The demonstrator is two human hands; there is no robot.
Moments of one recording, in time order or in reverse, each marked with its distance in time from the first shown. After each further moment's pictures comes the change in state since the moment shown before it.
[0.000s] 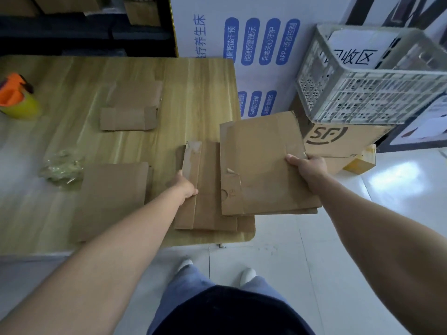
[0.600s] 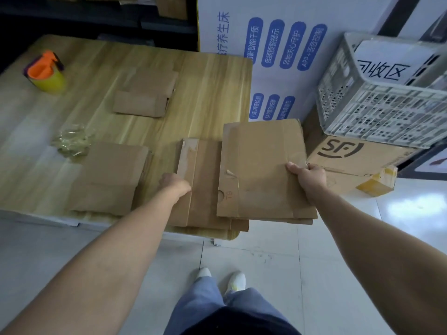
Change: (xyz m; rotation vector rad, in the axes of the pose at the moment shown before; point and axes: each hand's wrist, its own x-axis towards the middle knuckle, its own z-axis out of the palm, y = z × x) left_hand -0.022 -0.009 0.025 -0.089 0.218 -0.153; right_hand 0.033 0.021 -0.012 -0.003 -0.100 -0.056
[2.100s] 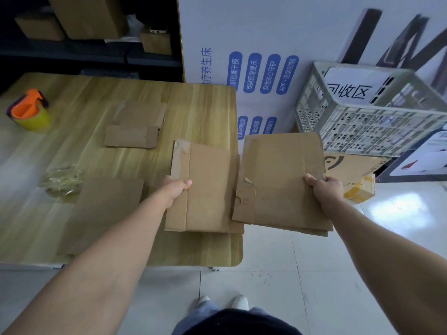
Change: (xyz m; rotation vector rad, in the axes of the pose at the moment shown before) left_hand 0.020 0.049 -0.046 -0.339 -0.207 0.197; right_hand -0.003 -0.025 -0.042 0.034 0.212 0.068
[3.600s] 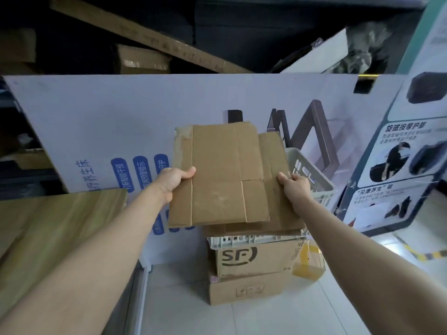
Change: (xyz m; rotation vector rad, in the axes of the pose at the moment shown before) left_hand -0.048 0.429 0.345 -0.276 -0.344 0.381; right_hand 0.332 -0.167 -0.259 0.241 0.040 -0.347
